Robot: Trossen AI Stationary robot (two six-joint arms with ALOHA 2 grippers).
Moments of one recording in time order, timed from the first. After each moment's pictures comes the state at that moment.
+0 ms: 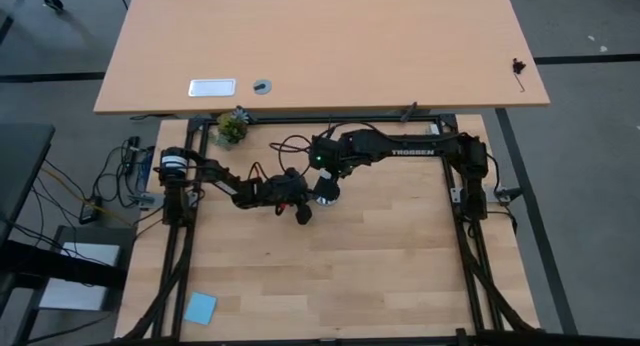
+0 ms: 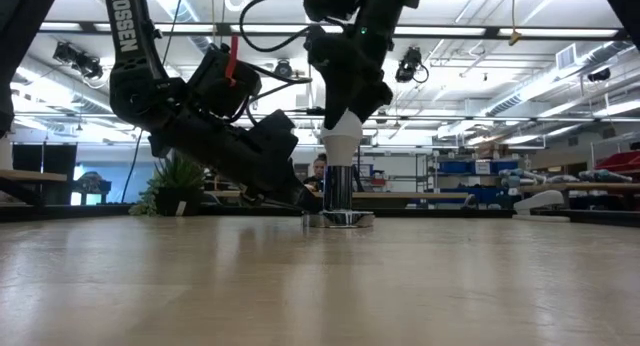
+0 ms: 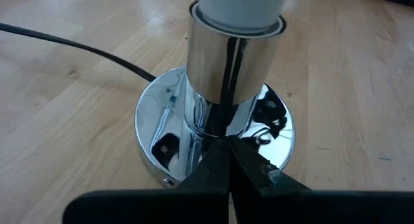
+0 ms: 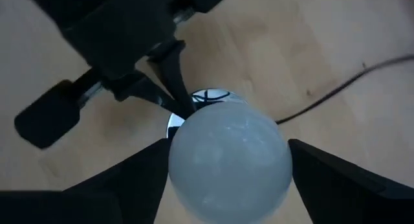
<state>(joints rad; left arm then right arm) 0.11 1.91 0.59 0.83 -0.12 -0.25 -0.17 1.94 1.72 -0.96 0.09 0.27</state>
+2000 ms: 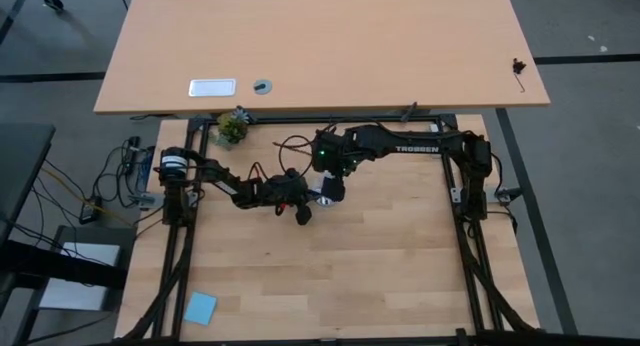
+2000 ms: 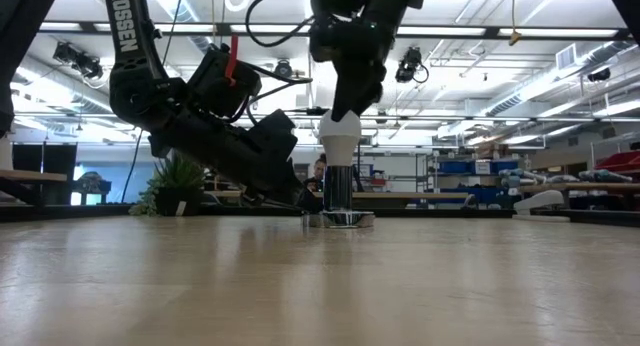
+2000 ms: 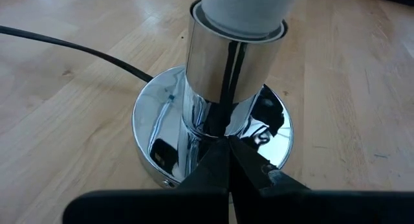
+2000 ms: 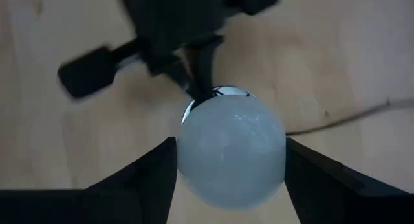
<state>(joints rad) 0.11 1.91 0.59 0.83 -0.11 -0.24 -0.19 1.91 1.70 -0.95 -0.03 0.04</state>
